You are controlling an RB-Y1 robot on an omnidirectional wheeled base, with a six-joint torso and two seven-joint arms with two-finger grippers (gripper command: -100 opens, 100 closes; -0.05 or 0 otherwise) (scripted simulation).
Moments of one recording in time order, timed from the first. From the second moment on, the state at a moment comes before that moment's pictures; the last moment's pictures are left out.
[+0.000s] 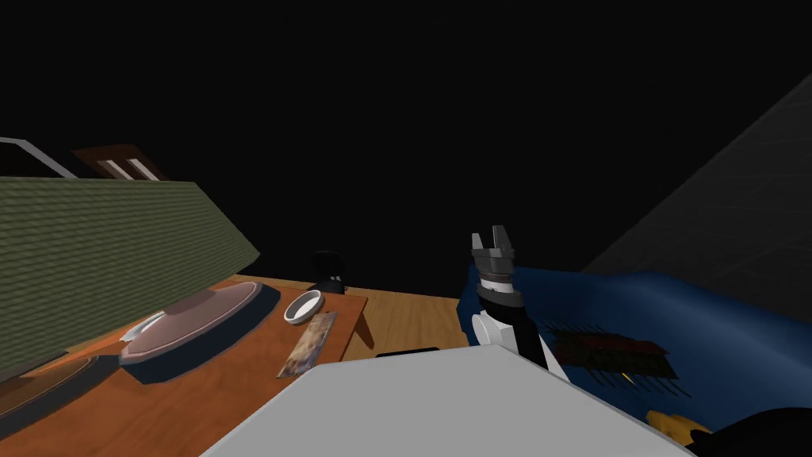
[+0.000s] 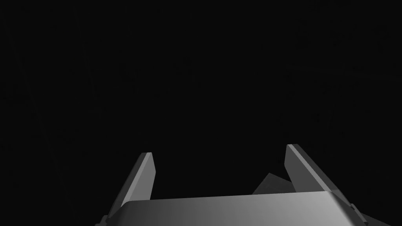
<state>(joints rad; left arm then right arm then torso) 0.91 0.51 0.39 -1.41 1.01 0.63 0.47 0.47 0.01 0.01 -2.34 0.01 -0.55 0.07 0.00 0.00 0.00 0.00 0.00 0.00</state>
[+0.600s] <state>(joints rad) 0.89 0.51 0.38 -1.31 1.03 0.79 0.51 0.47 0.01 0.01 -2.34 0.01 -0.55 0.07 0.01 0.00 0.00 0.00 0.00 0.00</state>
